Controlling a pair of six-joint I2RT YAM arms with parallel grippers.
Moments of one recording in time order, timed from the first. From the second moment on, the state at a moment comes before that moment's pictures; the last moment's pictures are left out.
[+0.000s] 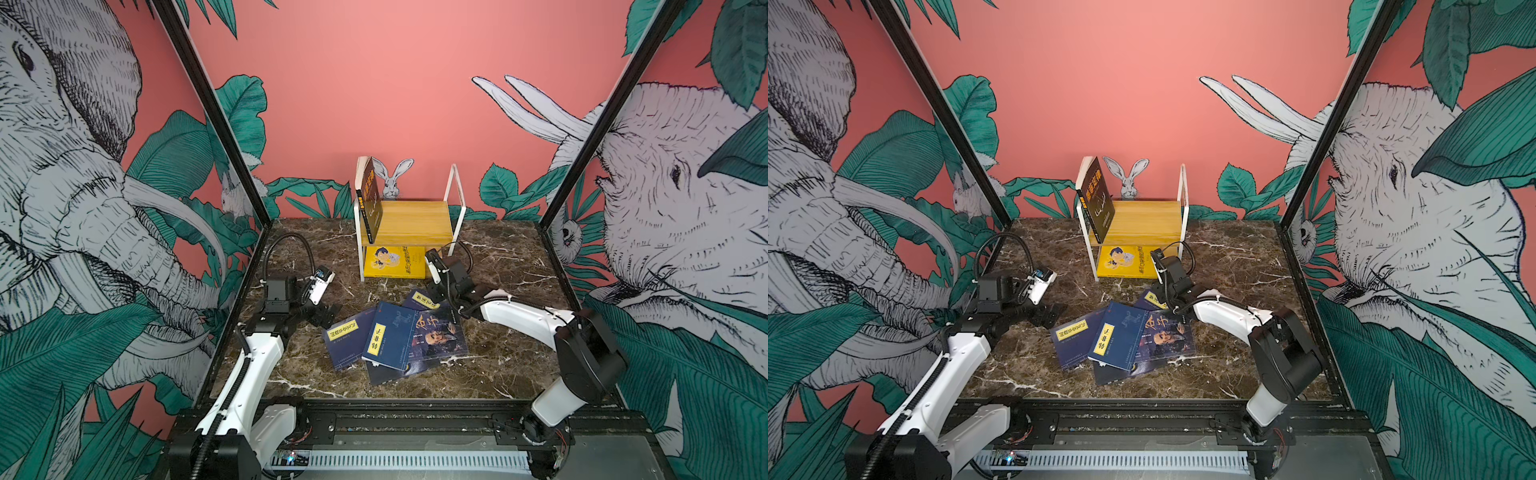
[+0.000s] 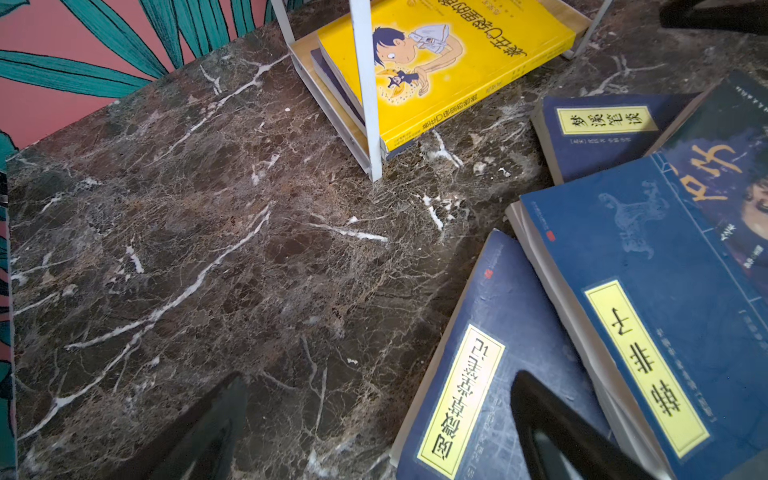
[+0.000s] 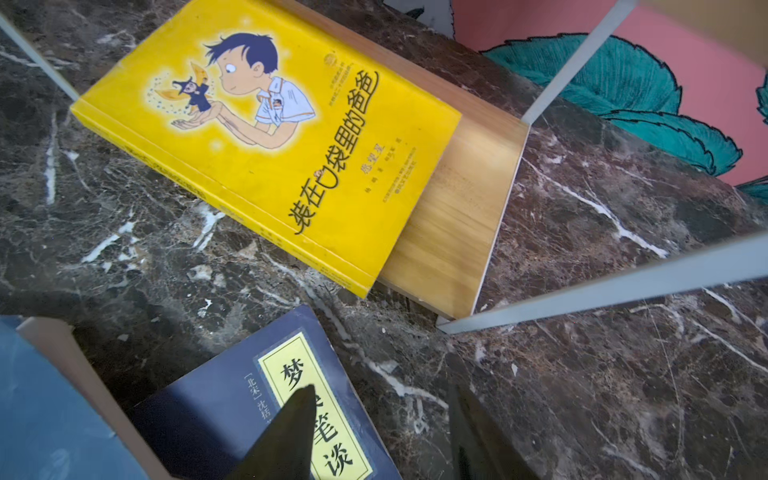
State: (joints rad) left arm -0.05 0.99 0.71 -0.47 0.36 0.45; right arm 0.65 1.63 1.03 -0.12 0.24 0.01
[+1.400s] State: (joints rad) left arm -0.05 1.00 0.70 -0.47 0.36 0.45; right arm 0.67 1.99 1.31 -0.11 0.18 0.07
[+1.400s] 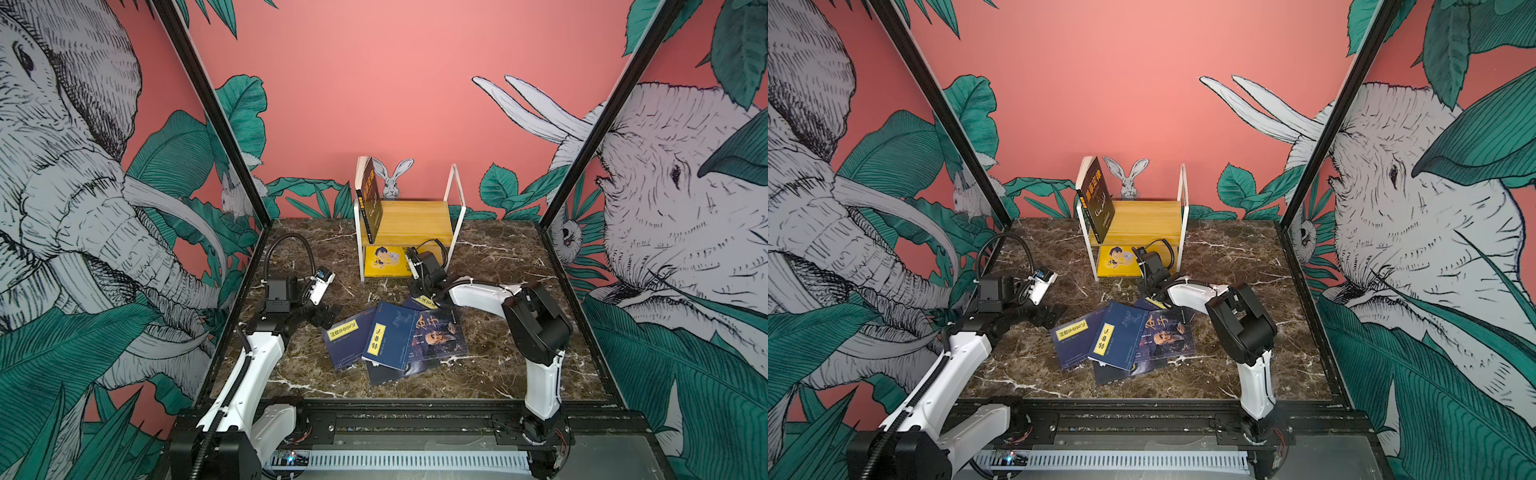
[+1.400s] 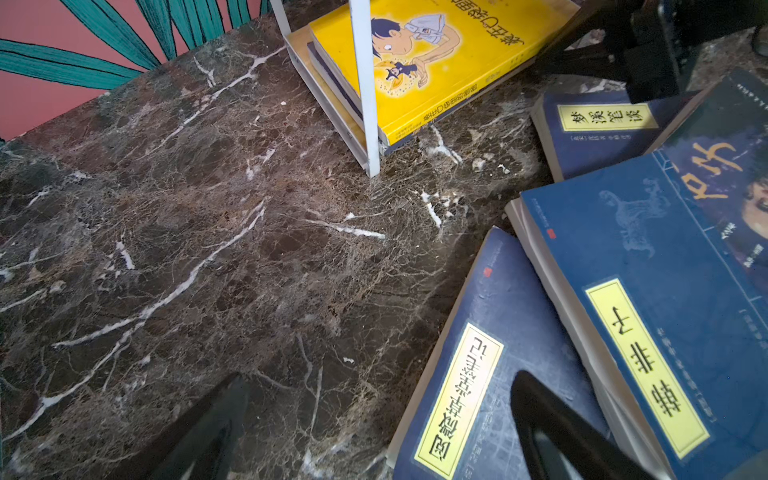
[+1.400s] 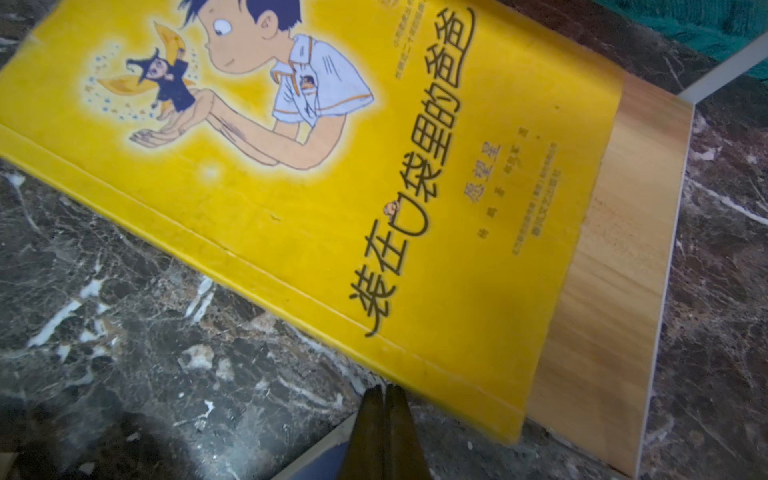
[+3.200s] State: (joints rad) left arm -0.05 1.00 0.70 -0.46 0.38 0.45; right arm 0.84 2.16 1.29 0.41 0.06 0.48
